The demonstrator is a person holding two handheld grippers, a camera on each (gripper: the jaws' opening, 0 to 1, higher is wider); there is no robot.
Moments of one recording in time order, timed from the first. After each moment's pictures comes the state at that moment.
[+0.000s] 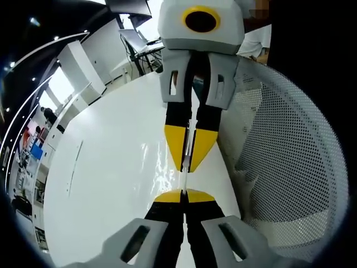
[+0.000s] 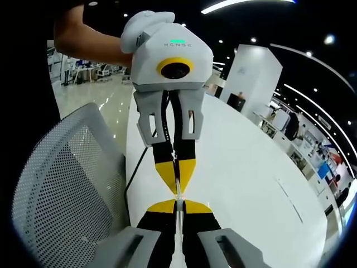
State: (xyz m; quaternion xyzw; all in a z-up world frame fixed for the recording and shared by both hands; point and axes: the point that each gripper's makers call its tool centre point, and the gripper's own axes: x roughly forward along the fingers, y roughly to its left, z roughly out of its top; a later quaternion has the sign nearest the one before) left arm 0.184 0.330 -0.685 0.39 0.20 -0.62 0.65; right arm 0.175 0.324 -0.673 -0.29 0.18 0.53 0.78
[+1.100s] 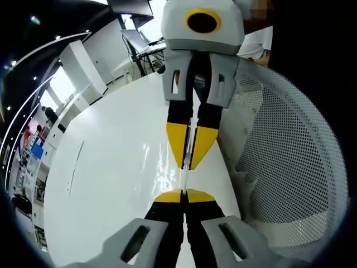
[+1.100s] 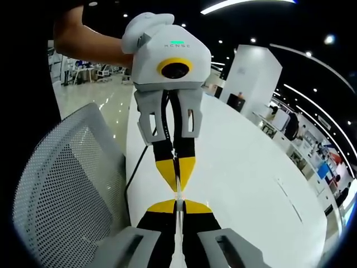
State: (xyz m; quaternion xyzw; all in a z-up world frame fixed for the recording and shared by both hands) left arm 0.185 0.330 -0.683 0.38 0.20 -0.62 0.66; right arm 0.174 0.321 -0.671 -0.29 0.18 0.53 0.78
